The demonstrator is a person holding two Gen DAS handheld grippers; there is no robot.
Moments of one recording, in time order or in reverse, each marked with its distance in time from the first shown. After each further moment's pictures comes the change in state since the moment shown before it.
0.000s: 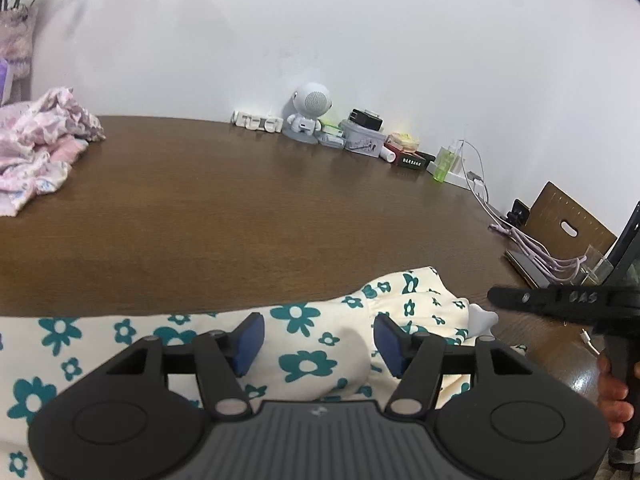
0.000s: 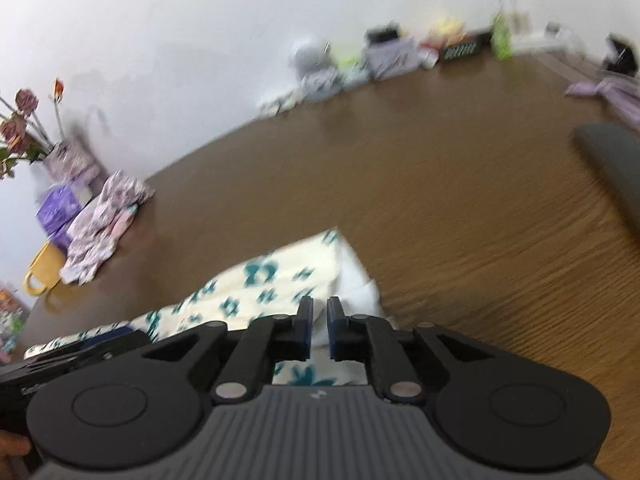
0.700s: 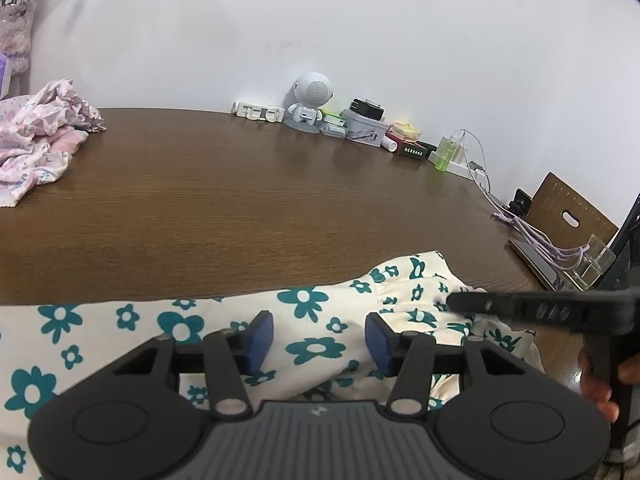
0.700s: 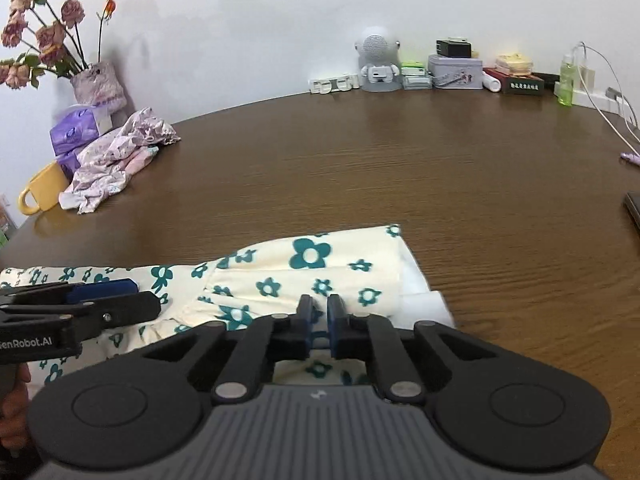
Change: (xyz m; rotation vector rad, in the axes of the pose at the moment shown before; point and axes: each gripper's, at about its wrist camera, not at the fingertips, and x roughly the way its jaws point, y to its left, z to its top) left arm 0.004 0.008 -0.008 0.005 0.024 -0.006; right arm 0.021 0.041 -0.005 -0.230 0.070 0.042
